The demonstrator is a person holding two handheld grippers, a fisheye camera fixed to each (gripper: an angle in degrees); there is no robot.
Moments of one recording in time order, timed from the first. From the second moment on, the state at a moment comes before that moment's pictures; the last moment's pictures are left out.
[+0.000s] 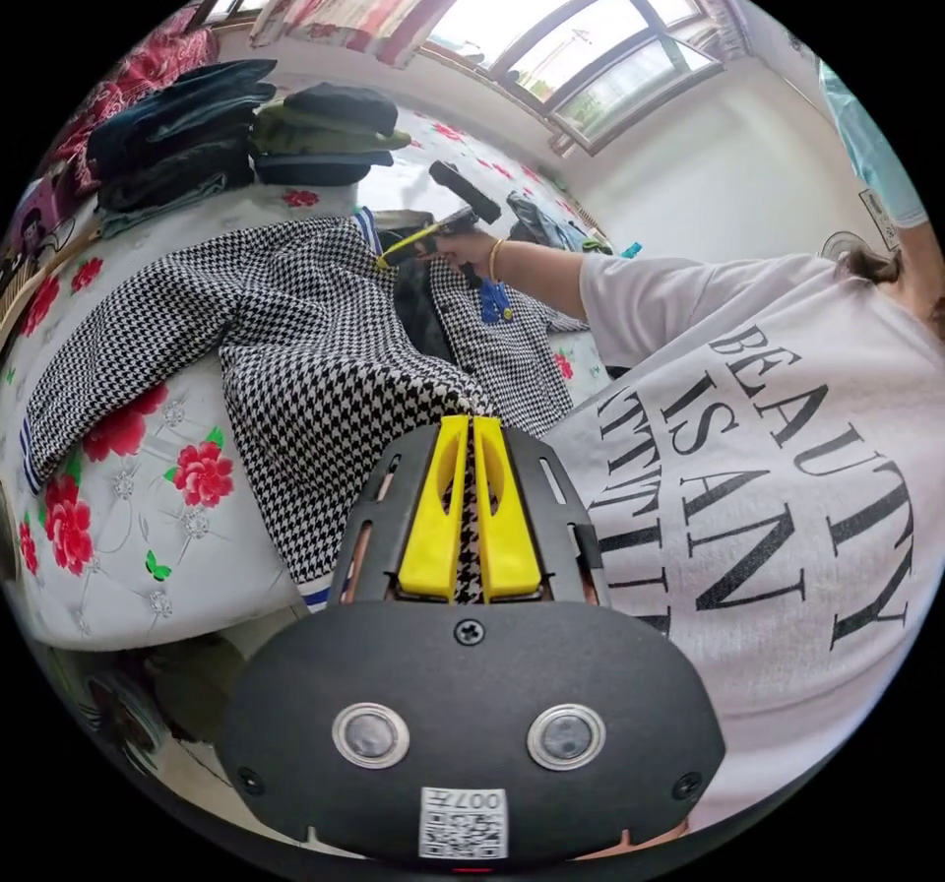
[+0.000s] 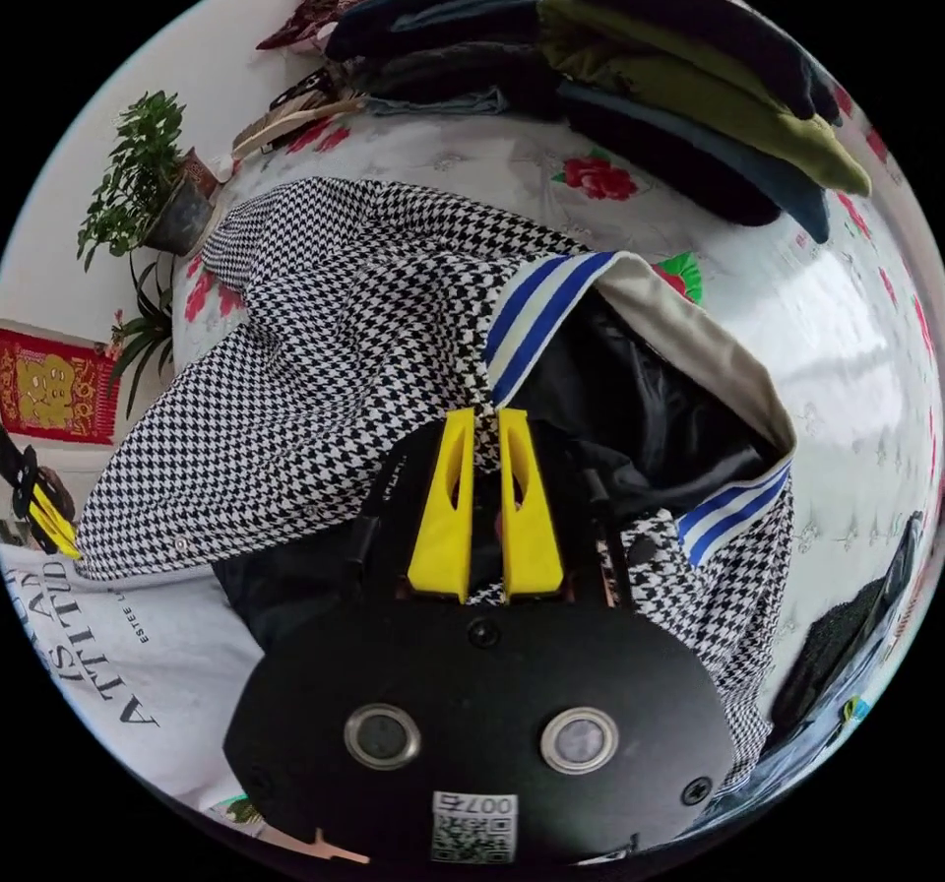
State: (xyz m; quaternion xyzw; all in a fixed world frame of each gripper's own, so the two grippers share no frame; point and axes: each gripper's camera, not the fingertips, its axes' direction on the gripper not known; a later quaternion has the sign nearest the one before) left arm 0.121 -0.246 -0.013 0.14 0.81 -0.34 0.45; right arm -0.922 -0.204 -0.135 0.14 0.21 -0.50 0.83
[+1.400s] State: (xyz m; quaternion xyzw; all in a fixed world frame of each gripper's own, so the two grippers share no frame) left arm 0.257 -0.335 -0.049 0.01 0.75 -0.22 0.63; right arm -0.853 0.118 -0.006 0.16 0.21 -0.50 0.83
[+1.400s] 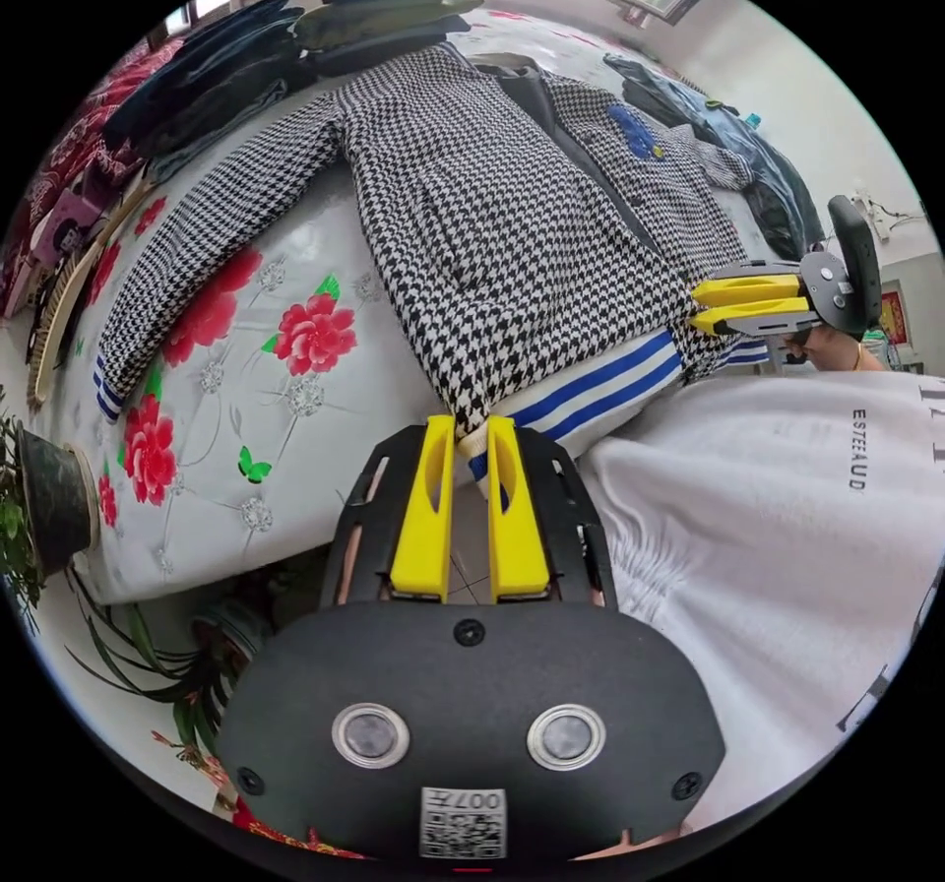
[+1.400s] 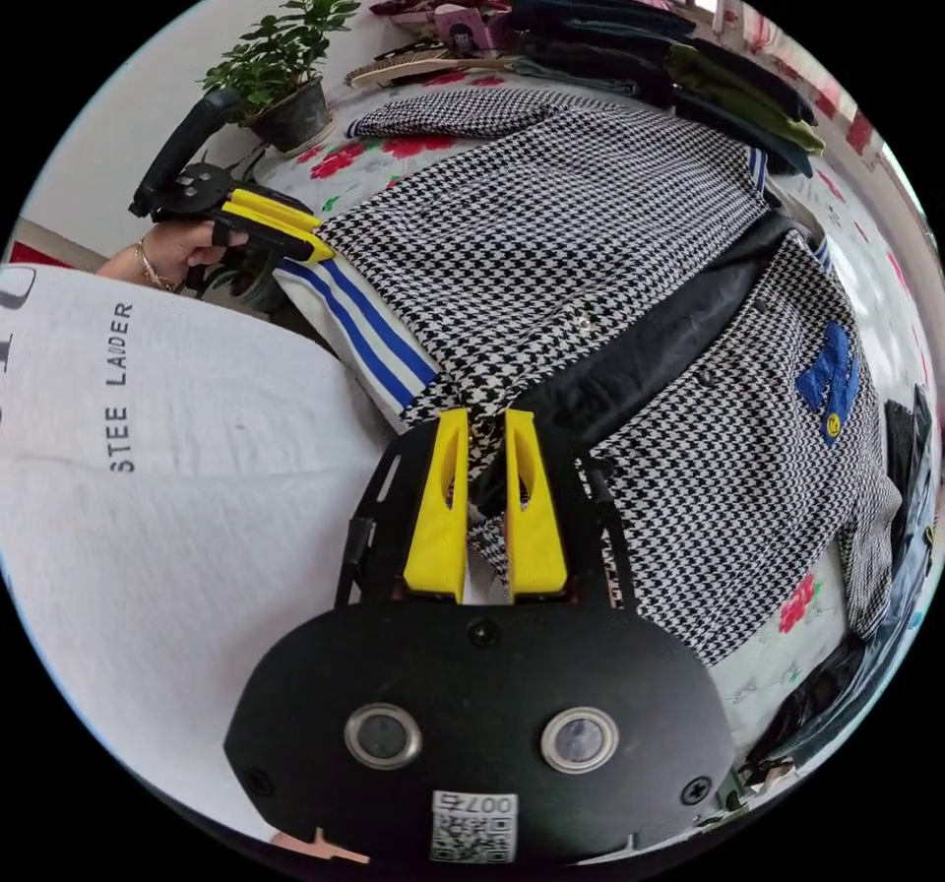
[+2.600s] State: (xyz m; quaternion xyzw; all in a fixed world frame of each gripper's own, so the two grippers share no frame) left arm 0.225 -0.475 -0.166 0.15 0.79 -0.12 0.58; right arm -0.881 -0.101 -0.106 0.23 0.04 -0.39 0.89
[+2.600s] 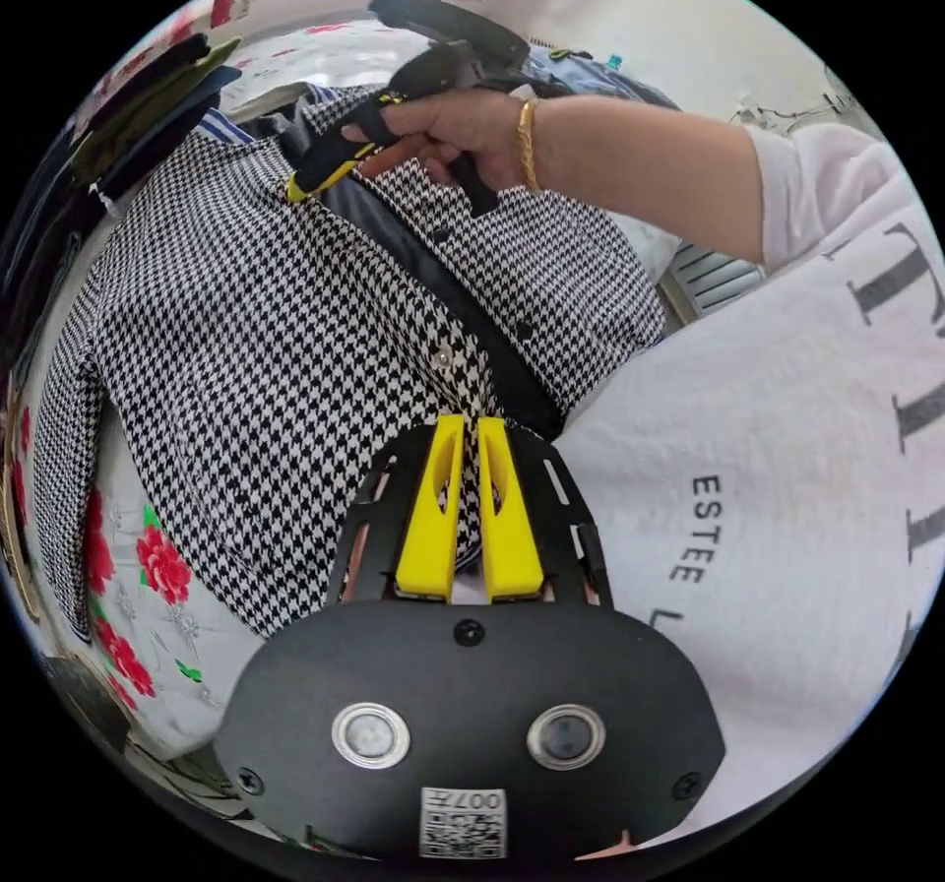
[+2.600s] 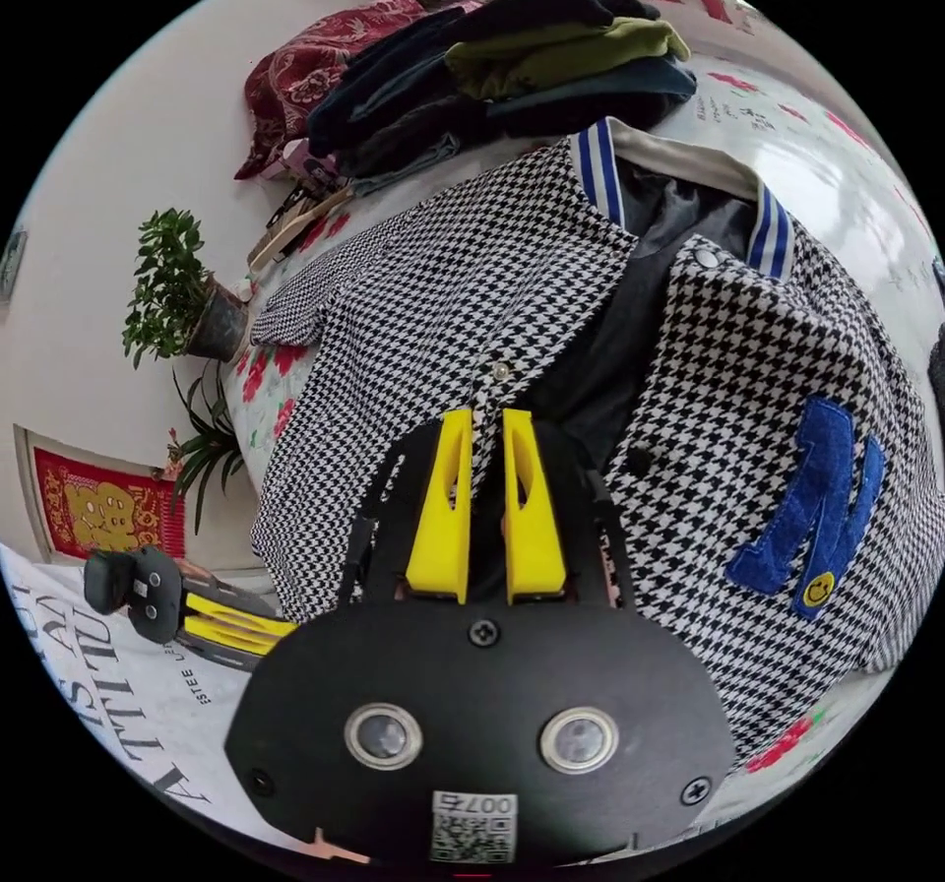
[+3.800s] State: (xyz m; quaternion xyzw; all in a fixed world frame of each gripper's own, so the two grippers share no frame) left arm 0.290 -0.549 -0.124 0.19 0.85 -0.15 0.46; right arm -0.870 -0.067 -0.257 0.41 0.11 -0.40 0.81
